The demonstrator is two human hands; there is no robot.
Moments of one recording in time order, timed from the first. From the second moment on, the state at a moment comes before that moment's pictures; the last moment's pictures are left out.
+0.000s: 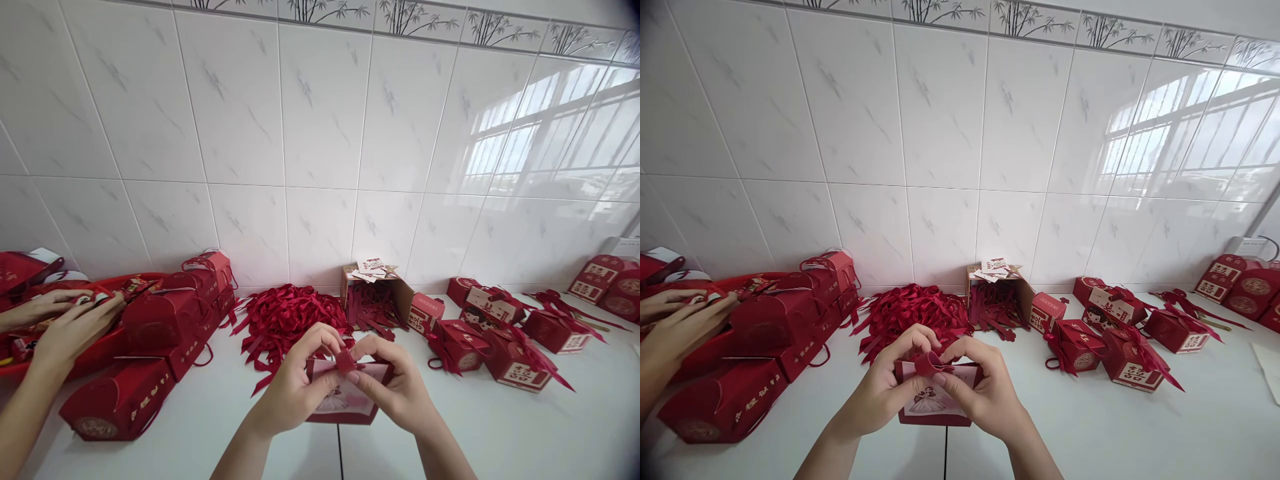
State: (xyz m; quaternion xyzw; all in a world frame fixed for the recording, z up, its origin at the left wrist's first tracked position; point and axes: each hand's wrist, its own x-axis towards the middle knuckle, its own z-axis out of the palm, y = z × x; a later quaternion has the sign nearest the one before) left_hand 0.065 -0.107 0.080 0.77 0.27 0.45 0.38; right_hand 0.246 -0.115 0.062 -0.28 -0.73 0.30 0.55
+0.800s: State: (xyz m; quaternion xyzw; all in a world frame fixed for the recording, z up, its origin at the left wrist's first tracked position) left_hand 0.064 -0.105 0.079 0.74 0.31 0.43 0.41; right_hand 0.240 -0.109 0.054 -0.30 -0.67 0.33 0.59
